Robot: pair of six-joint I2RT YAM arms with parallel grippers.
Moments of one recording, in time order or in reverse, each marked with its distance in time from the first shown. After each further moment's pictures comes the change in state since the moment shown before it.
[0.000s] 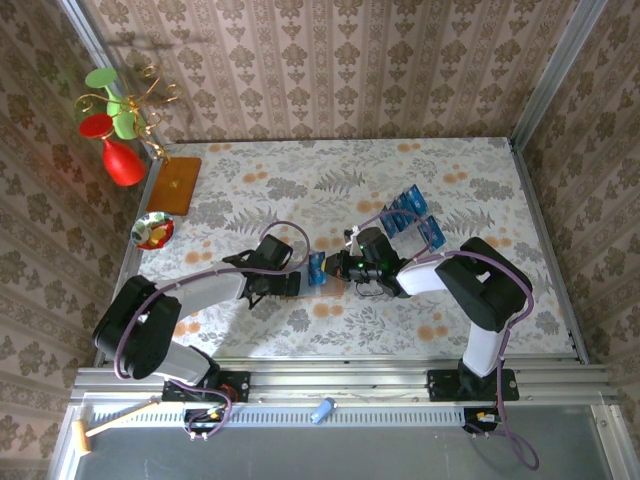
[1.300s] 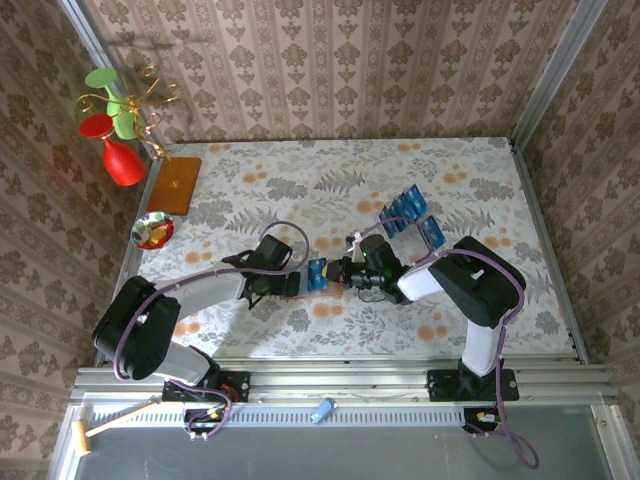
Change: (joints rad) left arm 0.000 -0.005 -0.003 0.000 0.000 0.000; right arm 0.005 0.041 -0.068 0.132 -0.031 0.030
